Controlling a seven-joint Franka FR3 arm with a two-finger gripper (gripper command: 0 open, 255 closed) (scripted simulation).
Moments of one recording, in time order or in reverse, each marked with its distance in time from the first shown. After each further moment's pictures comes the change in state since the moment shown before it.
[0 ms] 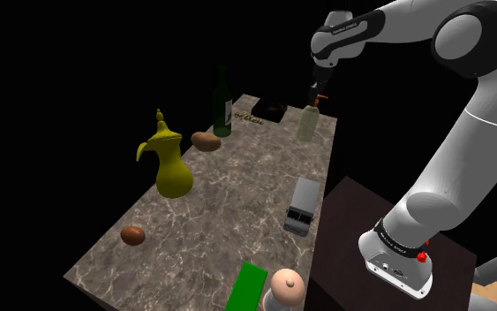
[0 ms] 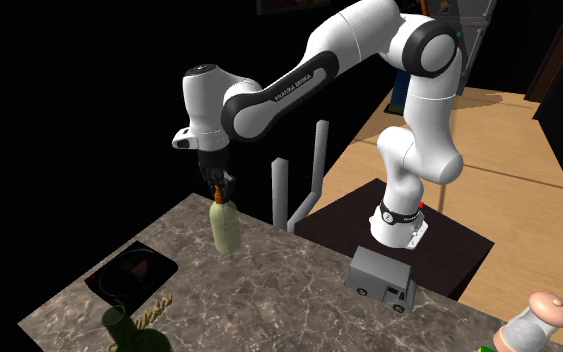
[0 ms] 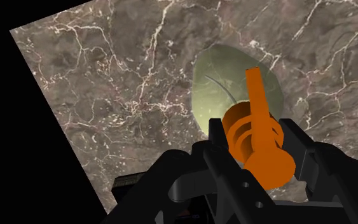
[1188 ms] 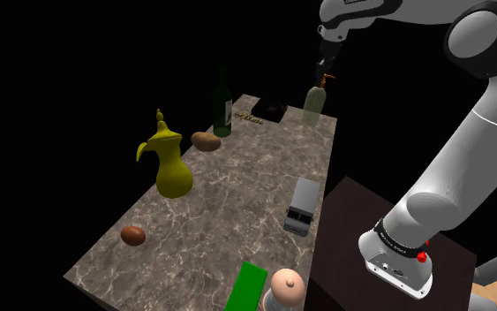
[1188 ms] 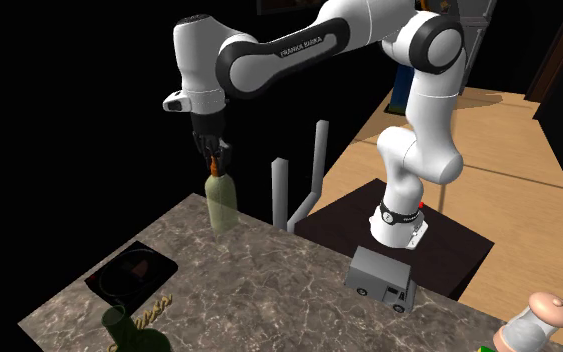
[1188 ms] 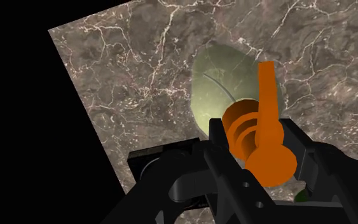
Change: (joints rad) arm 0.004 -0.056 -0.002 0.170 -0.025 -0.222 0.016
